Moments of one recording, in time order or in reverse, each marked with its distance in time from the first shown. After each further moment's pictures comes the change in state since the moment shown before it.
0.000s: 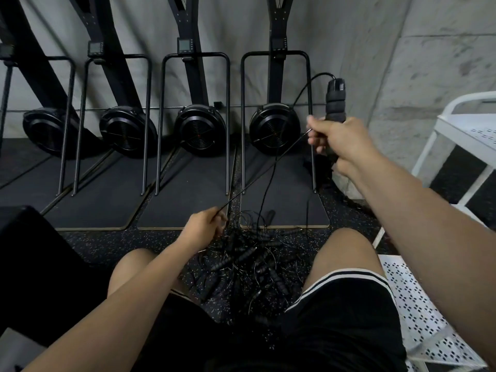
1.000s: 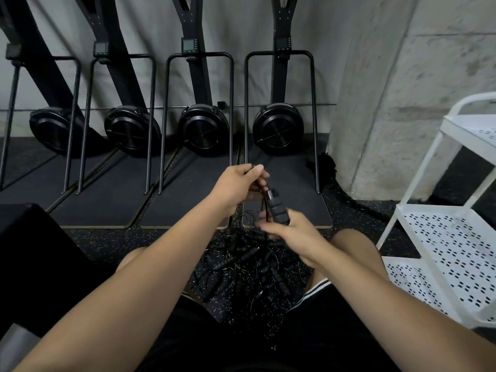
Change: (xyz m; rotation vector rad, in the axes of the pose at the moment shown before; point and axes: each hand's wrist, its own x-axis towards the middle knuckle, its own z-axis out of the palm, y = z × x) left_hand 0.030 0.126 -0.020 -0.795 -0.108 0.018; right_hand -0.102 0.149 0.038 -0.183 -0.400 0.177
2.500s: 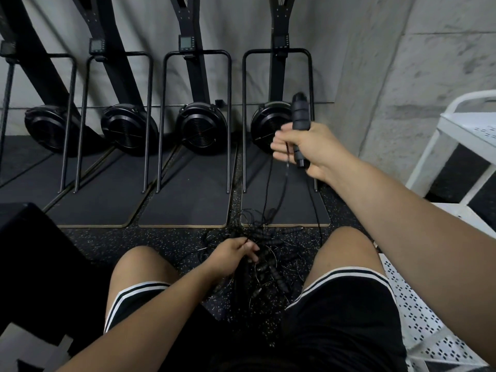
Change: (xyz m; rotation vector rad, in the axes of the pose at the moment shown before) left_hand -0.071 -0.149 -0.011 0.470 -0.211 -0.180; right_hand 0.055 -0.146 -0.049 0.340 0.158 -0.103
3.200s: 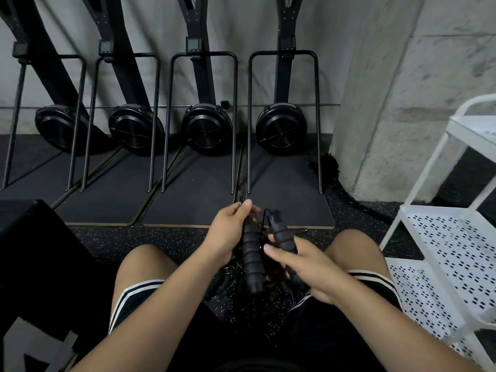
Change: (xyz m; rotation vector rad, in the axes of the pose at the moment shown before) left_hand -0.030 0.094 -0.025 -0.651 0.328 0.041; right_hand -0.141 0.142 -0.014 -0.066 -0.309 0.270
